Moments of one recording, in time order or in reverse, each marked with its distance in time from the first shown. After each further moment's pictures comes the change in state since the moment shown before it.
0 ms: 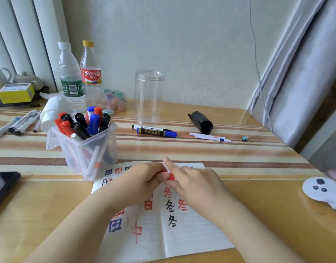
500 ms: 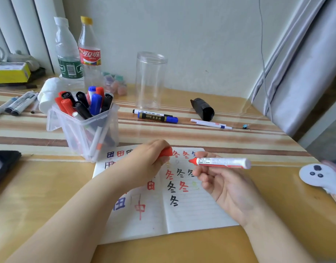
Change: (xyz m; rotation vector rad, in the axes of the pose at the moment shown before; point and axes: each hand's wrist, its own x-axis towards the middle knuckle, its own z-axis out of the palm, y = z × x) left_hand 0.001 0.003 0.004 0.023 0.093 -0.028; right_hand -0.046 0.004 -0.025 2.033 -0.010 0.761
